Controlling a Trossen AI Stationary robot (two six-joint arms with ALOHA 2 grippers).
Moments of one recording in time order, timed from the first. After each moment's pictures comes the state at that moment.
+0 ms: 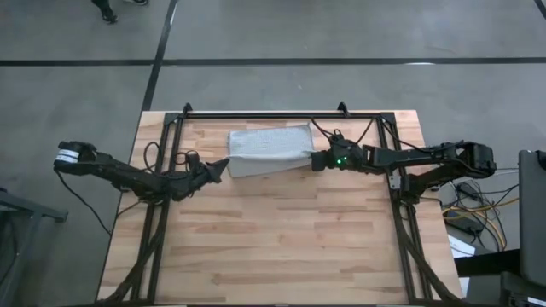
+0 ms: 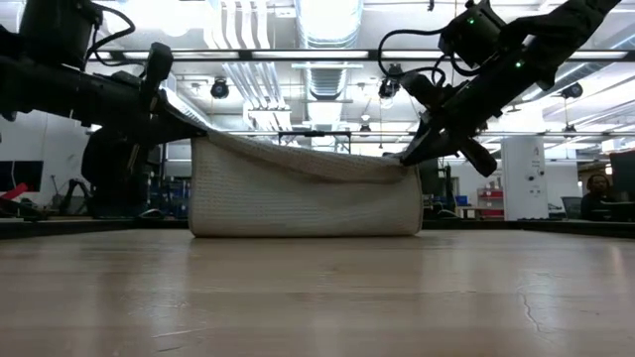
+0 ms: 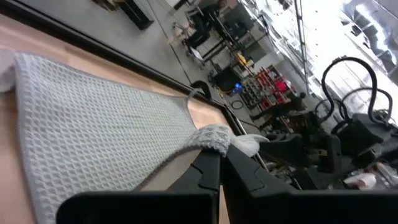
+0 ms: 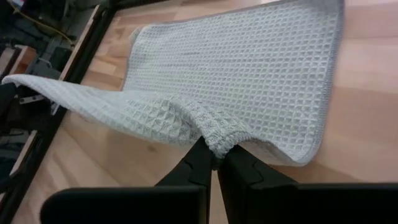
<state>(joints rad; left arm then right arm) -0.12 0.98 0.09 0.80 -0.83 -1.02 -0.25 1.27 0.57 0.09 0.24 0.99</state>
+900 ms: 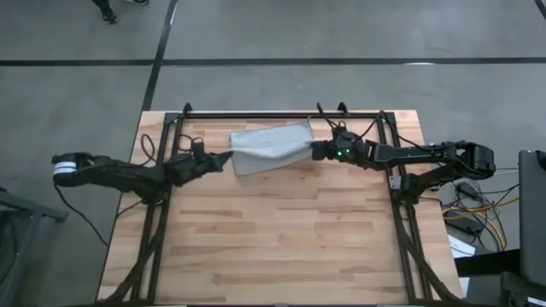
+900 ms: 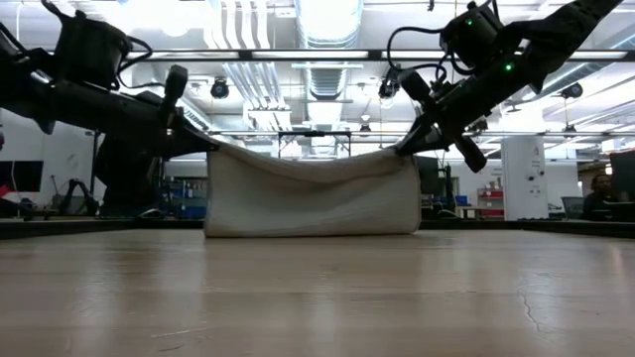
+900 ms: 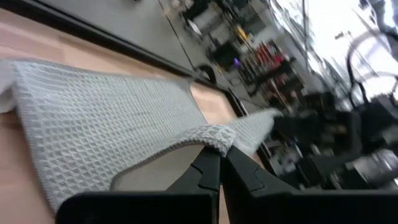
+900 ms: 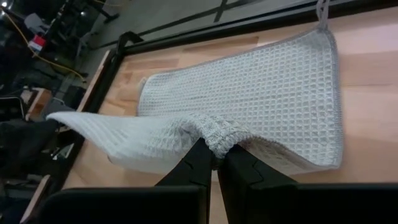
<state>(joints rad) 0.23 1.00 0.09 0.79 -0.35 -0.98 -0.32 1.27 0.57 0.19 0.27 0.99</state>
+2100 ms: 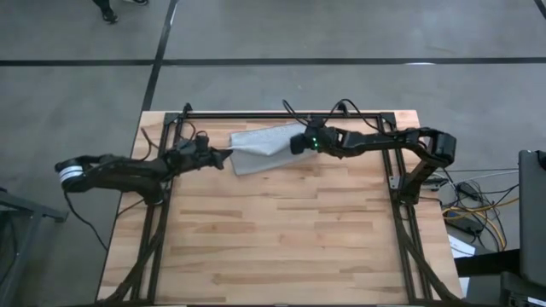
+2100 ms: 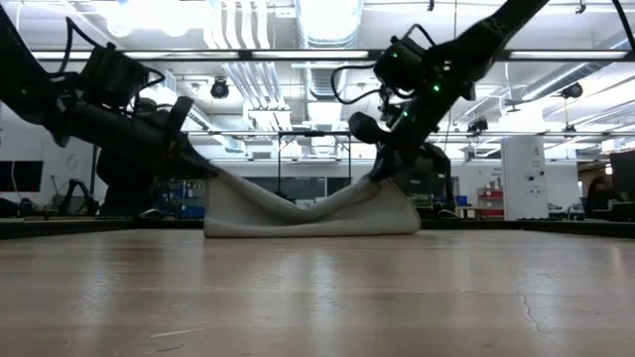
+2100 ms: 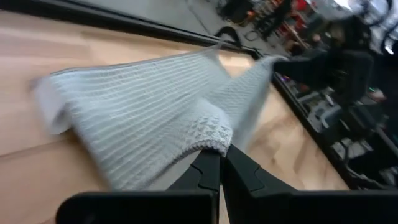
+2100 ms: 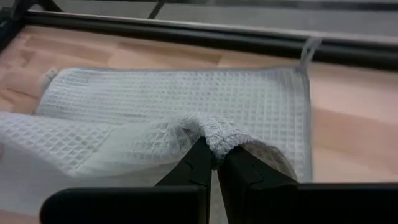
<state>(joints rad) 0.53 1.08 0.11 0.72 0.04 -0.74 -0.37 1.65 0.93 -0.05 0.40 0.76</state>
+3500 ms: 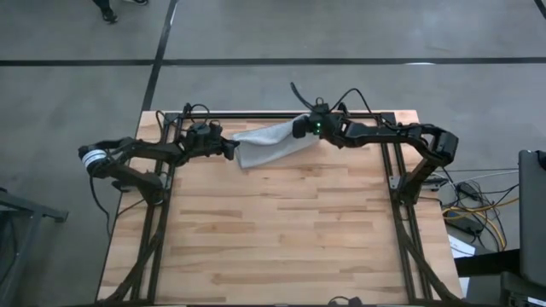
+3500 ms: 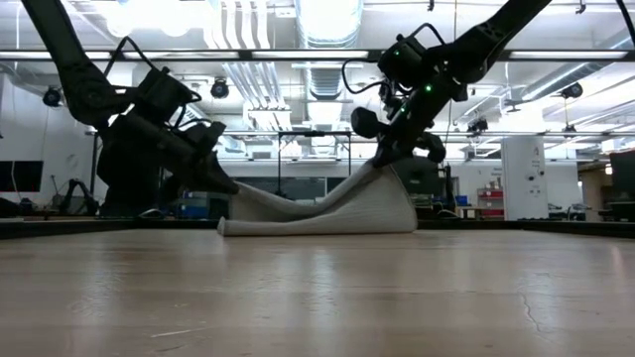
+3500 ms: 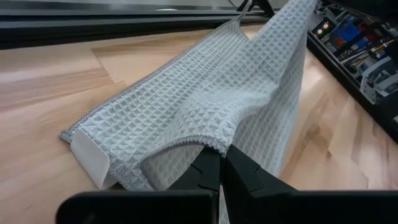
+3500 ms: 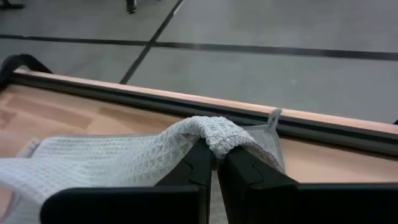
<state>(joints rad) 0.70 1.36 0.34 0.59 0.18 -0.49 -0.48 1.64 0.96 0.05 0.47 0.64</state>
